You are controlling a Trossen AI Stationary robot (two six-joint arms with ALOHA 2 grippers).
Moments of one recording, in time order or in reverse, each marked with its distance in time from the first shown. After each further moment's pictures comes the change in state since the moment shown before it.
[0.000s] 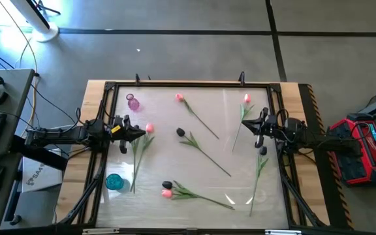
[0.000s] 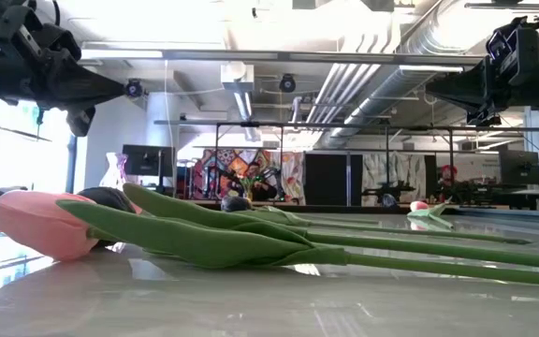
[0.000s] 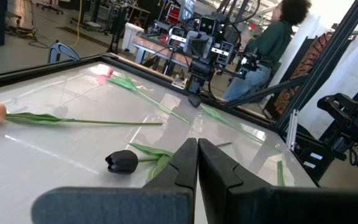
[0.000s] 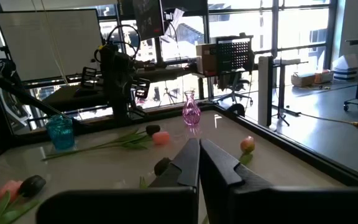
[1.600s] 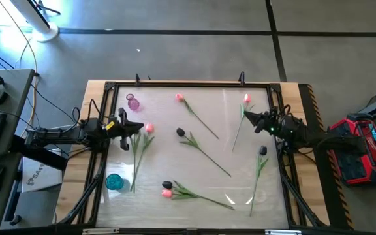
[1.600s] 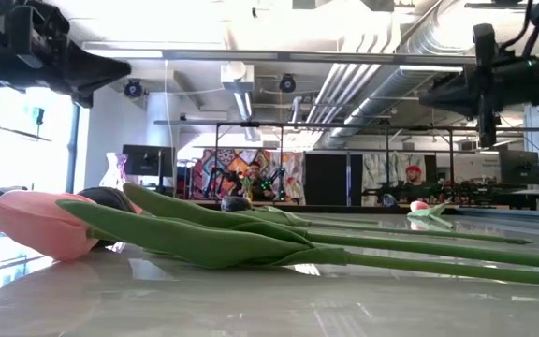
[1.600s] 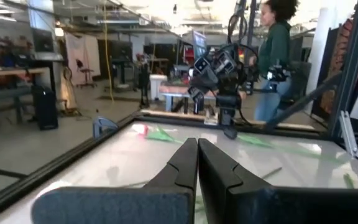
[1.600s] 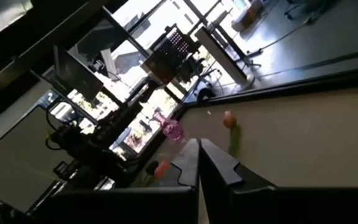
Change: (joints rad) left arm 0.000 0.000 0.000 0.159 -0.116 0.354; right arm 0.000 0.159 0.082 -0.004 0.264 0.704
